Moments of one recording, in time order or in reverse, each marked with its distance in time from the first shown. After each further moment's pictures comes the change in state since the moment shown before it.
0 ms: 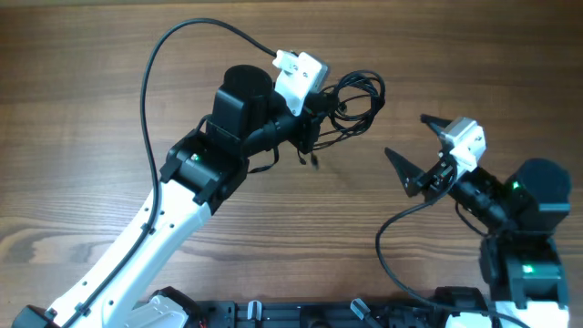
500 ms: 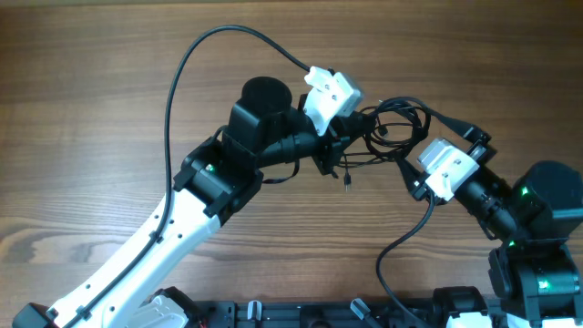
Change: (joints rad) left arm -0.104 -0.005 0.000 0.095 0.165 0.018; right arm 0.063 -0.011 0.115 -0.122 0.103 -0.496
